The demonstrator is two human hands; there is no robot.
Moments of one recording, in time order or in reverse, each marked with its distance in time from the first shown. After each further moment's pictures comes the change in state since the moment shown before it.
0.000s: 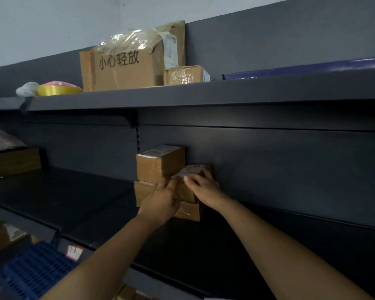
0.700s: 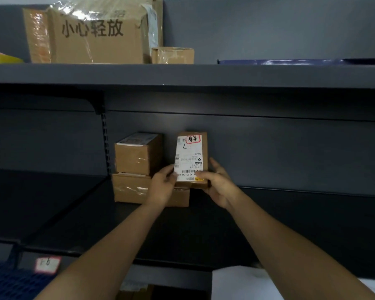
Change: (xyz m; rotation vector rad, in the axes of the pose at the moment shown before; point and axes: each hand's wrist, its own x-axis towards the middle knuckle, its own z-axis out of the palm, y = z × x) left_hand 0.022 0.010 0.020 -0.983 -0.036 -0.093; right_hand -0.043 0.017 -0.004 0.986 0.259 0.181
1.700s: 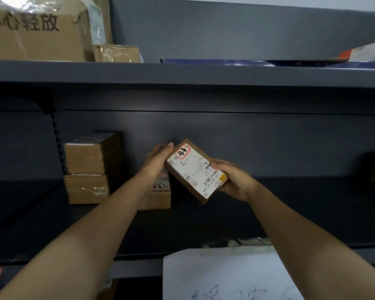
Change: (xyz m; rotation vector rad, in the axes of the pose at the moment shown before) left_hand 0.003 0.074 0.061 -0.220 -0.150 -0.145; right_hand -0.073 -0.048 -0.120 -0.020 0.065 0.069
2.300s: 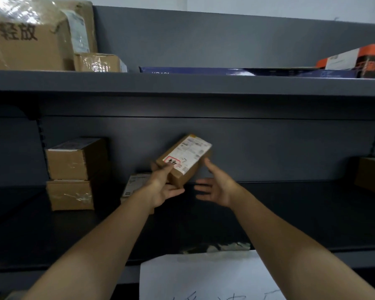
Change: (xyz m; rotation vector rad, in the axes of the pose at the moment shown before) left_hand -0.009 -0.008 0.061 -0.506 -0.080 -0.349; right_hand -0.002 -0.004 -0.006 0.093 0.183 0.179
